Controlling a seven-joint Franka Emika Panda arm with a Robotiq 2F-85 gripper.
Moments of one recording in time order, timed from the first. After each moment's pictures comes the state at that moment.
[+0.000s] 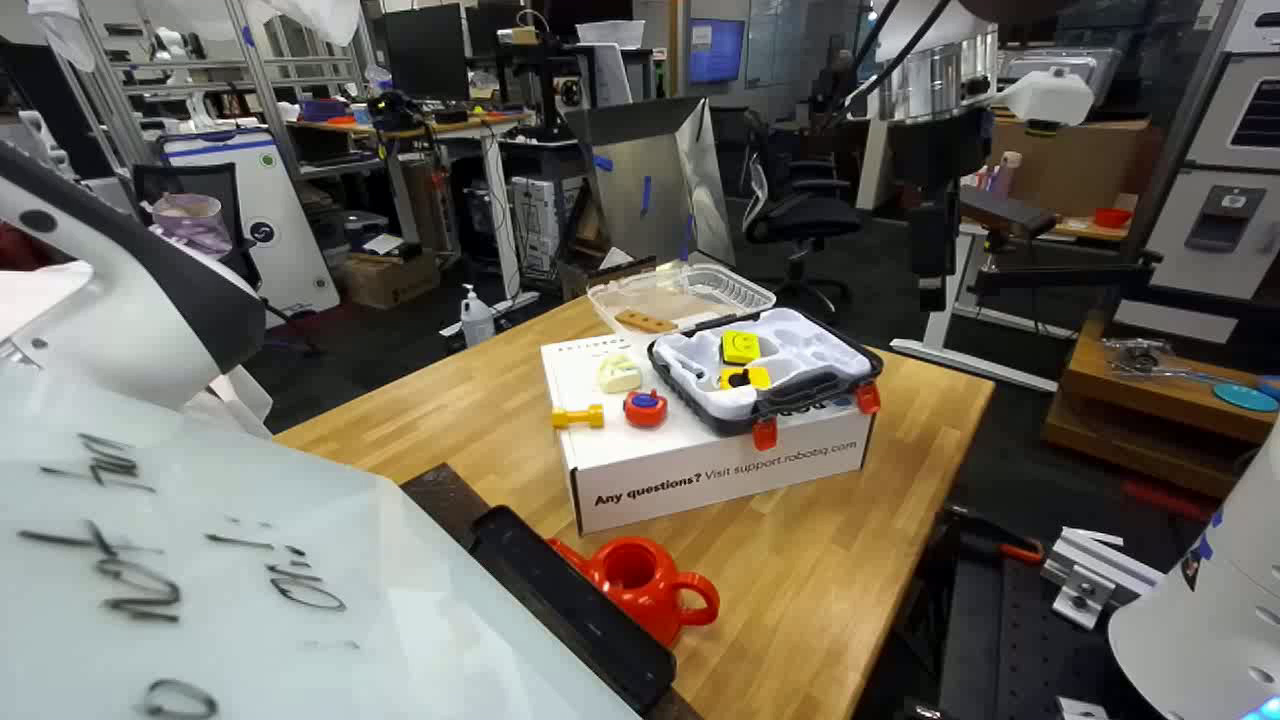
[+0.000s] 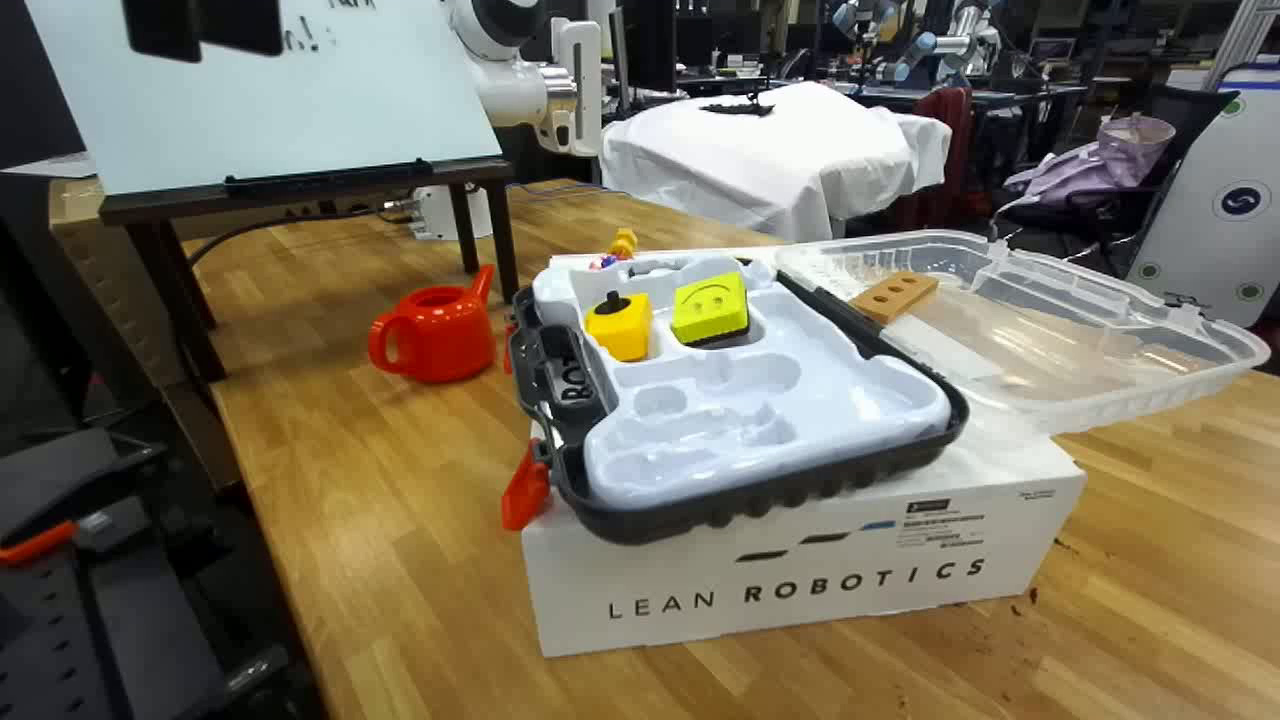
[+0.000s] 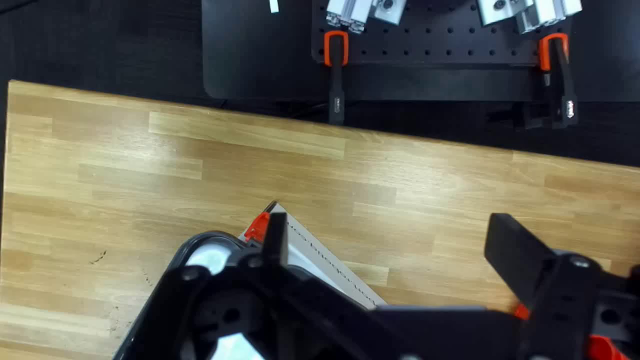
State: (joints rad) arm -0.12 -0.63 -0.15 -2.66 -0.19 1.84 -0.20
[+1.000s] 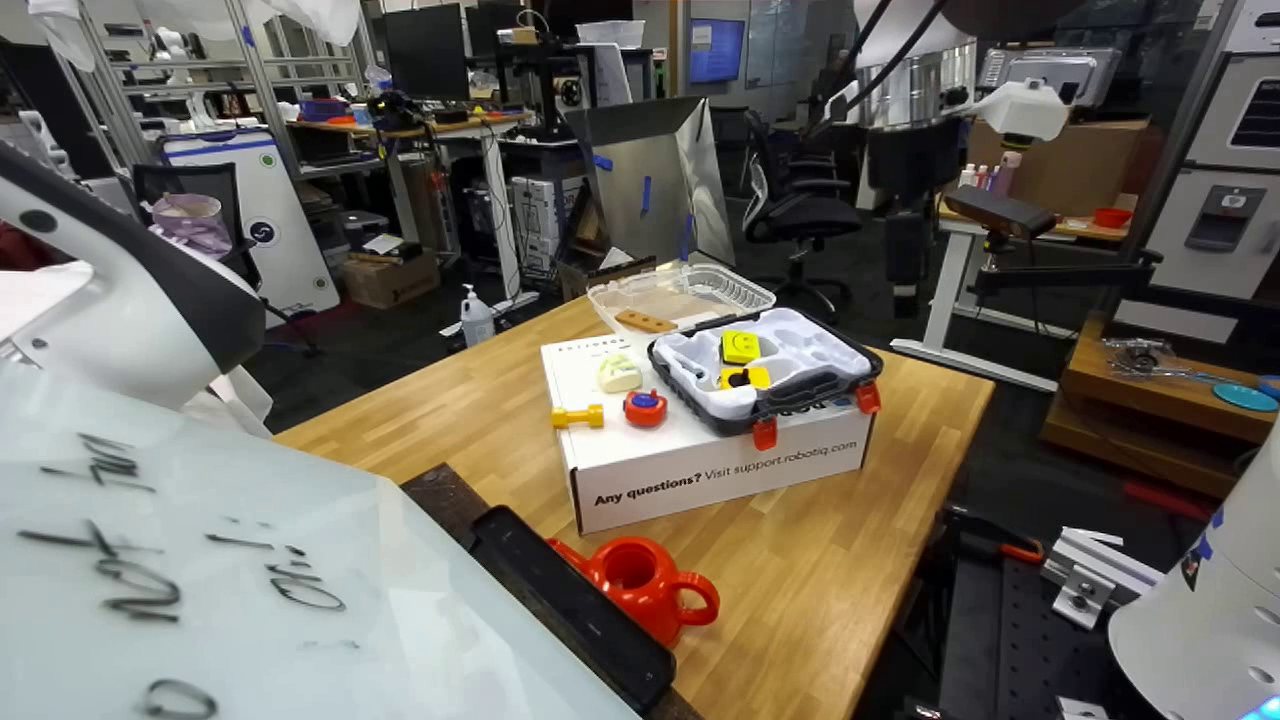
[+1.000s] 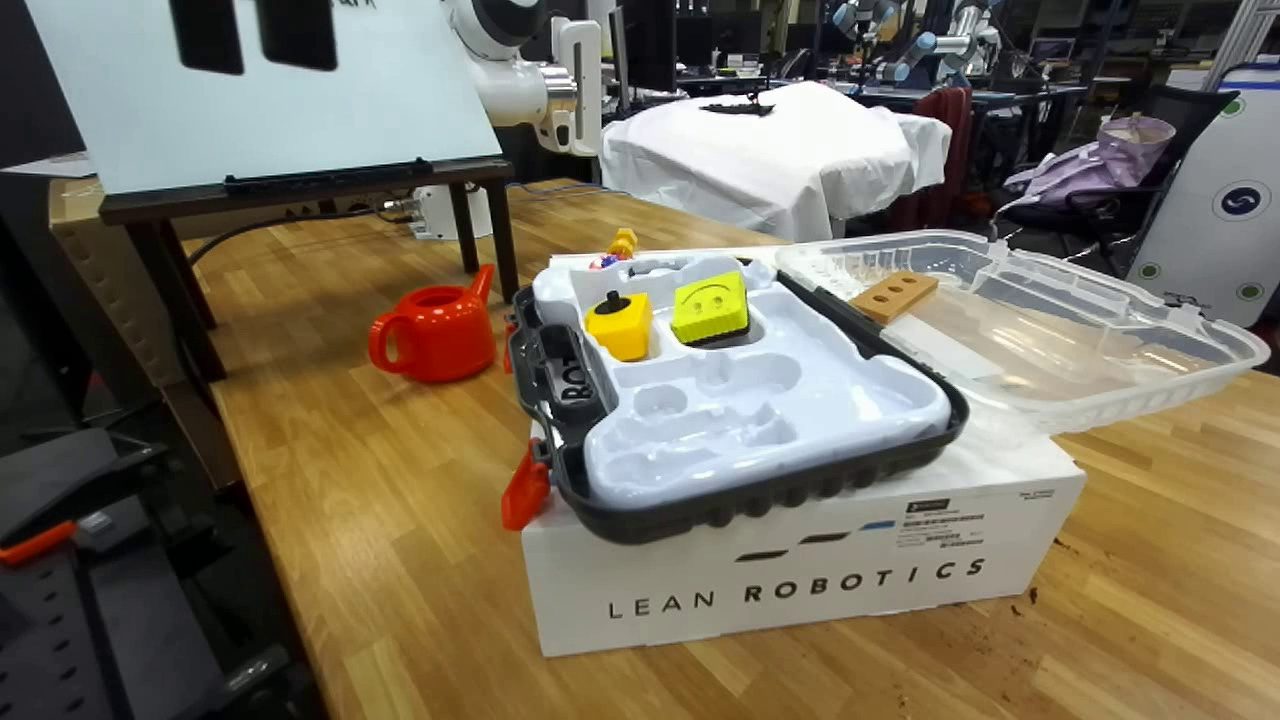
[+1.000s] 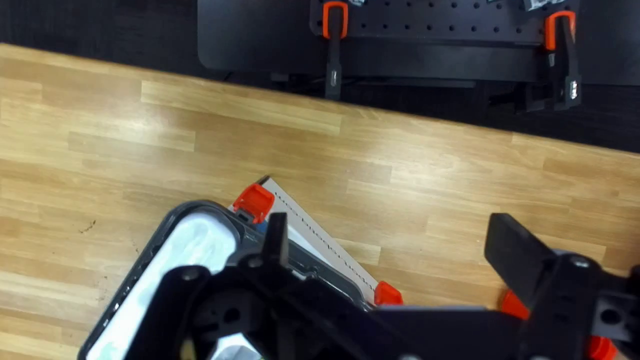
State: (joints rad) arm -0.09 -0.59 -0.15 -2.66 -0.19 1.91 -0.20
